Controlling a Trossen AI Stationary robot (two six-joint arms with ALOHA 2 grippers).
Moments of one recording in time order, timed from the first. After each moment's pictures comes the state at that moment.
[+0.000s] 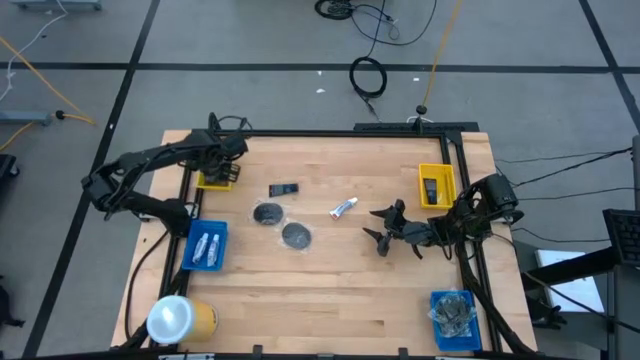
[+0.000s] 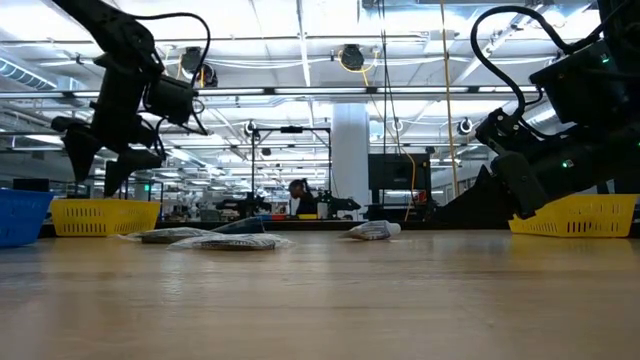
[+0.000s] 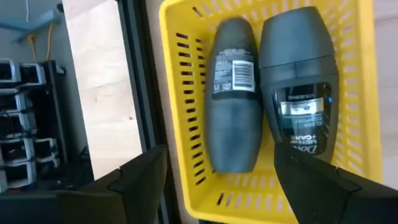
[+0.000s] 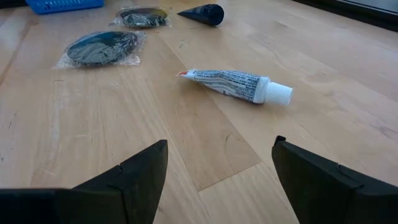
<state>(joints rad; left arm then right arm) 0.77 1.32 0.81 -1.15 -0.43 -0.63 0.23 1.81 0.15 1.24 0.57 0.32</state>
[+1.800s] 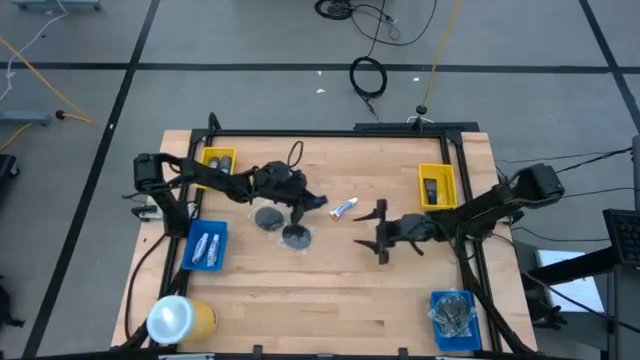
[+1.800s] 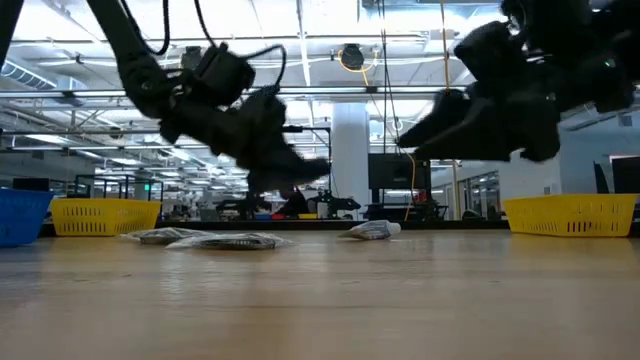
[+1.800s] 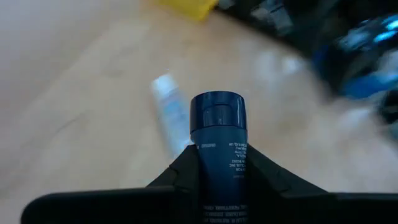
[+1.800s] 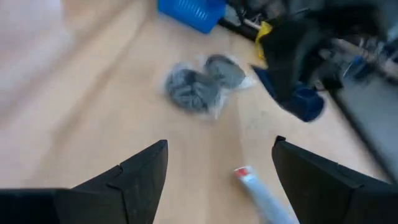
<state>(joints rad) 0.29 1.72 0.67 0.61 0.38 -0.27 0.21 1.42 0.35 0.73 0.29 -0.30</state>
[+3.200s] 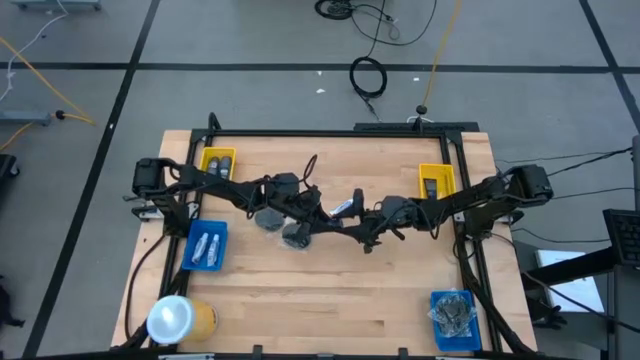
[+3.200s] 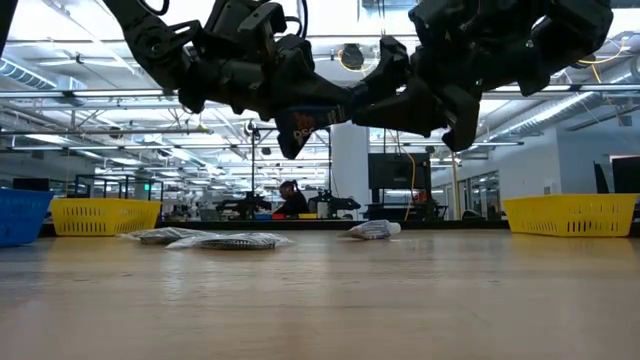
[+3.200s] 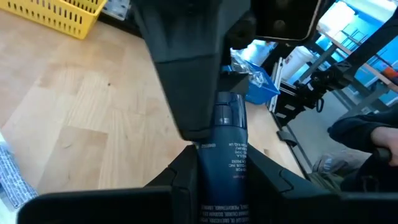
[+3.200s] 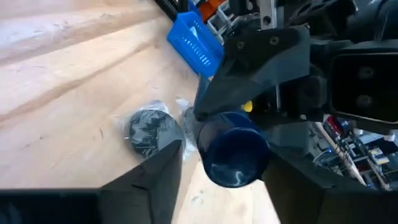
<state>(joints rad) 0.11 1.71 0.83 0.58 0.49 -0.37 0.07 1.51 0.59 0.68 0.03 -0.81</state>
